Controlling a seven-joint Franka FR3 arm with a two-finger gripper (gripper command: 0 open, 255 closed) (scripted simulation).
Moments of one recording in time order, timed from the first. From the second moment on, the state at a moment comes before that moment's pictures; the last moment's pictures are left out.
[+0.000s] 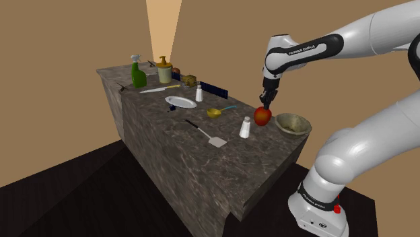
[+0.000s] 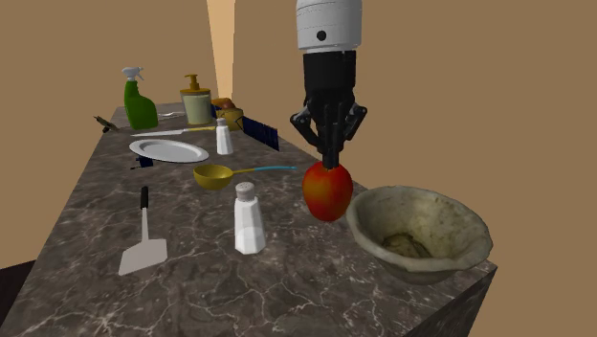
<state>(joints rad) -0.19 -0.44 -0.35 -2.46 -0.23 2.00 -0.20</state>
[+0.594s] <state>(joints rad) -0.19 -0.48 -0.34 -2.37 -0.22 1.87 -0.20</state>
